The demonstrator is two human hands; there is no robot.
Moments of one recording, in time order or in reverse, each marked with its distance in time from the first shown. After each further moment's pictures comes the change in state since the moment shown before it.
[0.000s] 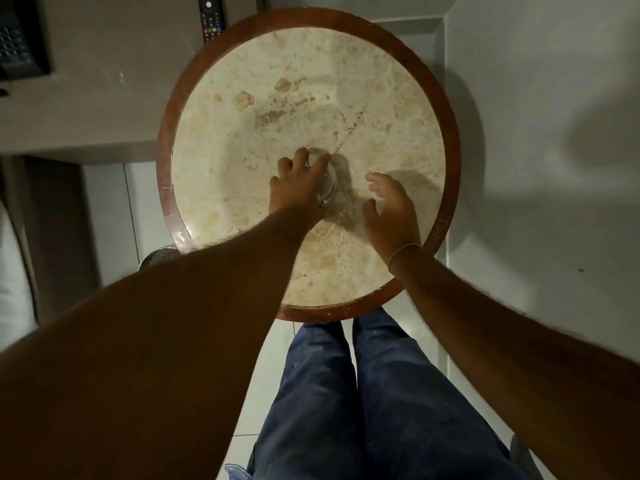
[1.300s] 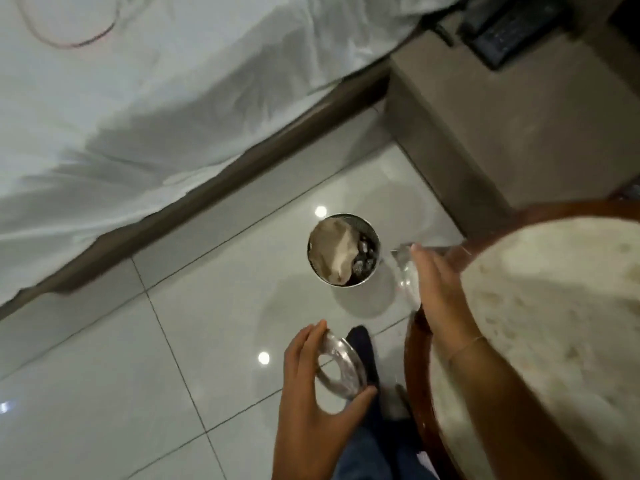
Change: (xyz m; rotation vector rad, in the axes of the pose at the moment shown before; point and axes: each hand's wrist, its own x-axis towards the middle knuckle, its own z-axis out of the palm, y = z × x) left_hand -0.338 -0.130 0.122 -1.168 0.958 -0.953; right_hand -0.114 -0.172 0.303 -0.110 -0.824 -0.081
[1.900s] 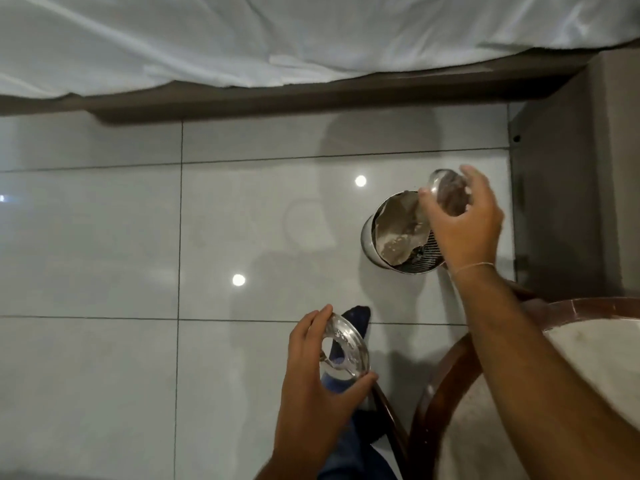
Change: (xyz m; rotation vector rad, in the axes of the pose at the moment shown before) left_hand -0.040 -0.063 0.015 -0.182 0.300 -0.362; right_hand 0.104 0.004 0.125 -0.624 -0.014 -0.751
